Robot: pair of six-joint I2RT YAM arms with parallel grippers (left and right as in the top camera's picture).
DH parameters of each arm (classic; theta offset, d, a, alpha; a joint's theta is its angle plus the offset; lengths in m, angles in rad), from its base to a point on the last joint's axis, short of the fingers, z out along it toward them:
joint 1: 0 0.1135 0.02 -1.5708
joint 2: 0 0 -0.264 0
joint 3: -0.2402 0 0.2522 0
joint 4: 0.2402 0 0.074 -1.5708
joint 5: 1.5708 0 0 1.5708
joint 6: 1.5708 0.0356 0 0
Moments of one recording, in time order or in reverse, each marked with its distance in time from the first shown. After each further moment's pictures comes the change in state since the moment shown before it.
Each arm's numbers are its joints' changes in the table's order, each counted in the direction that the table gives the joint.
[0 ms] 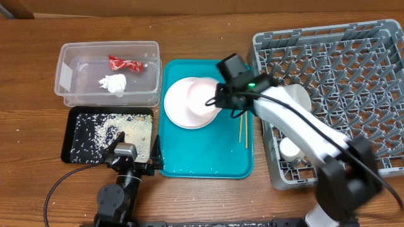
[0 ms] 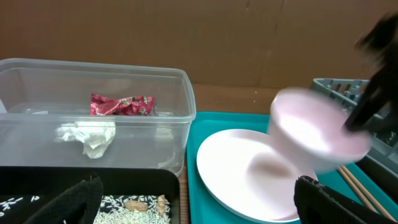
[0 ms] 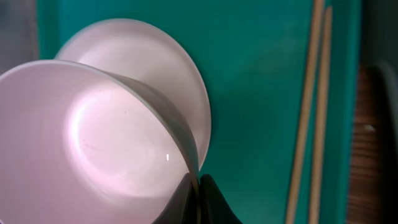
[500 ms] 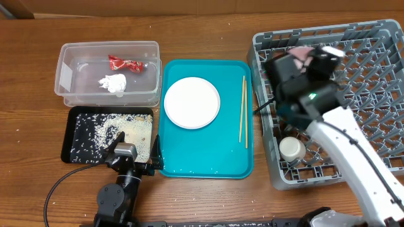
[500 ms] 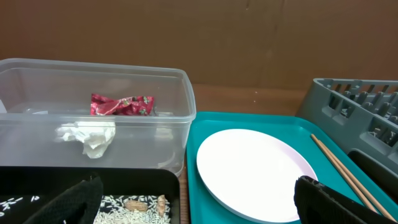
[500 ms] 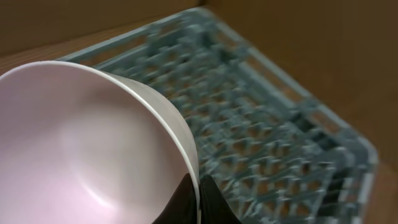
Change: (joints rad) left arm 0.000 0.000 0.000 0.000 0.000 0.000; right arm -0.158 -0.336 -0.003 0.399 0.983 0.182
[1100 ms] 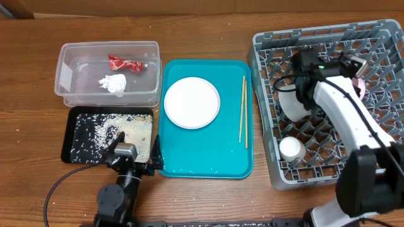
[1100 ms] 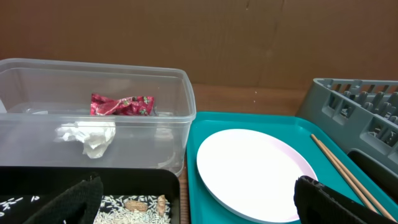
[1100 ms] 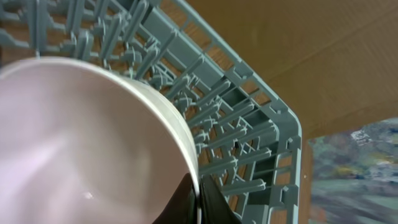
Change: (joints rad) left arm 0.000 0.000 0.000 0.000 0.000 0.000; right arm -0.275 0.283 0.060 0.032 0.104 0.026
